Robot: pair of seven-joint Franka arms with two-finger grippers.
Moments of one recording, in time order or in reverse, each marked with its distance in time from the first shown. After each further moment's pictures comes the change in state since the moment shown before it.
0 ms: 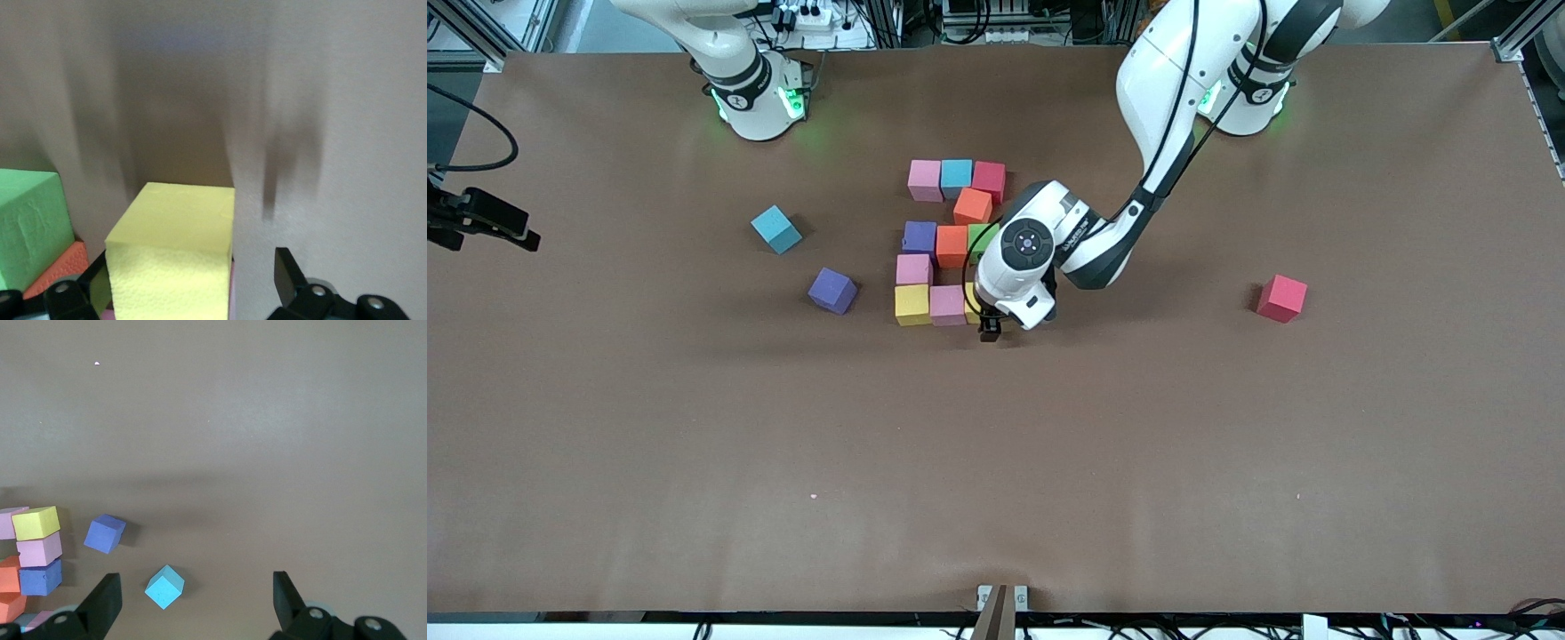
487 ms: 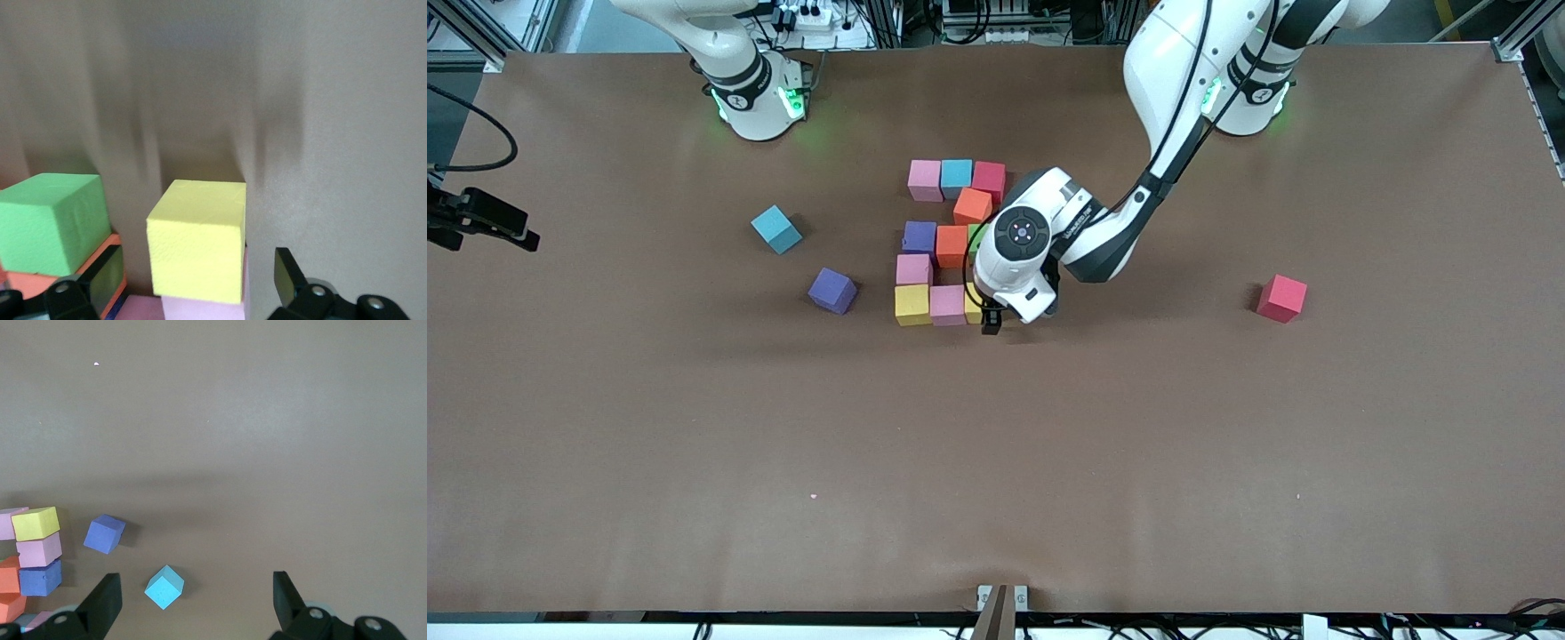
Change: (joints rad) left arm 0.002 -0.070 0.002 0.005 0.025 -0.125 0.000; right arm -0.001 0.000 -0.001 0.000 0.000 0.001 0.000
